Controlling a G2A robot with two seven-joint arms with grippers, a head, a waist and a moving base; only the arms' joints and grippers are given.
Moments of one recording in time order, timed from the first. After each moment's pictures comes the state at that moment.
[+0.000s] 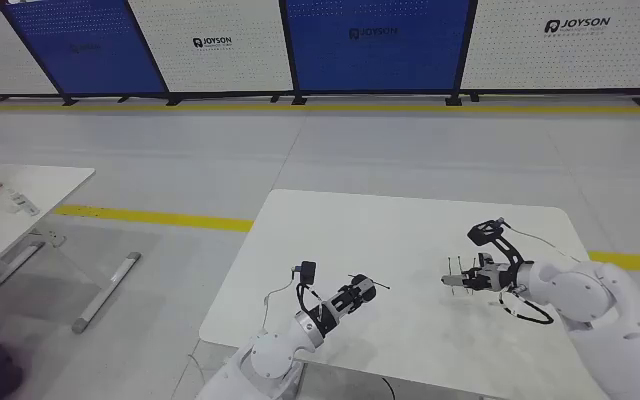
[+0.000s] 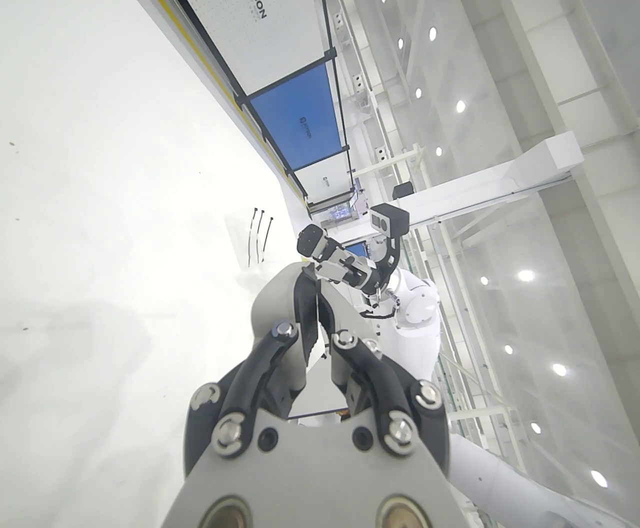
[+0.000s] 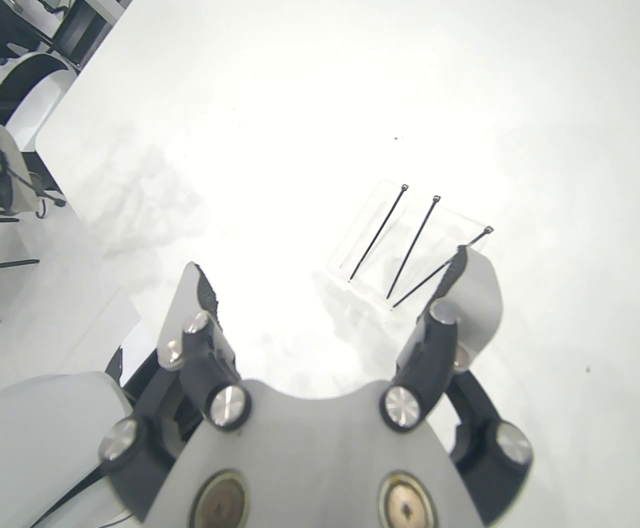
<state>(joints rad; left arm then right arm) 1.62 -1.22 -1.14 -1.73 -0.05 -0.19 -0.22 -0.97 -0.97 1.04 -1.42 -0.49 -0.33 1.00</state>
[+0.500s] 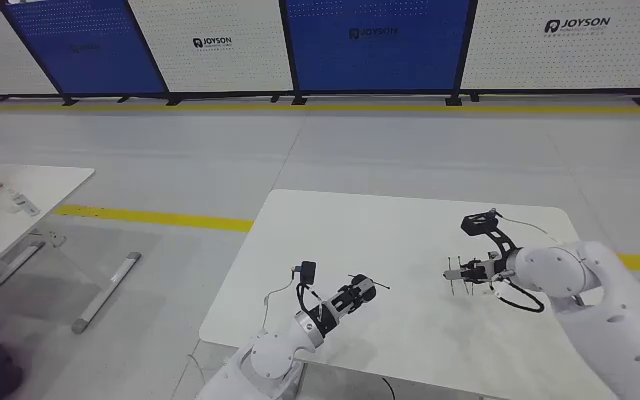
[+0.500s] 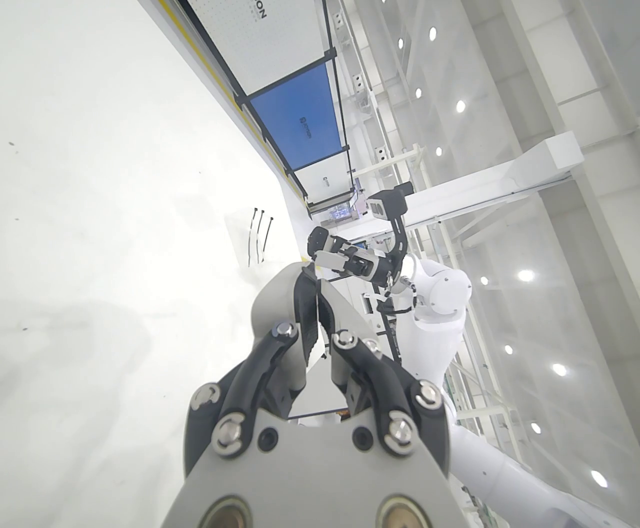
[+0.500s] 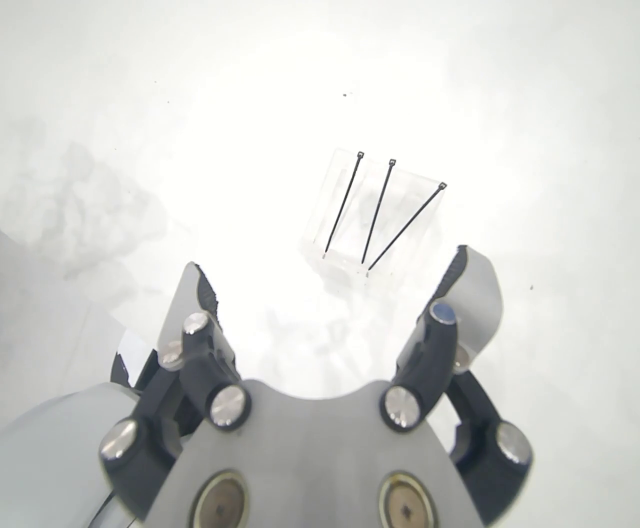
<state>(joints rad) 1.62 -1.22 -1.14 -1.73 -0.05 -0.19 -0.22 -0.85 -0.99 0.96 -1.46 -0.59 -0.04 1.21</state>
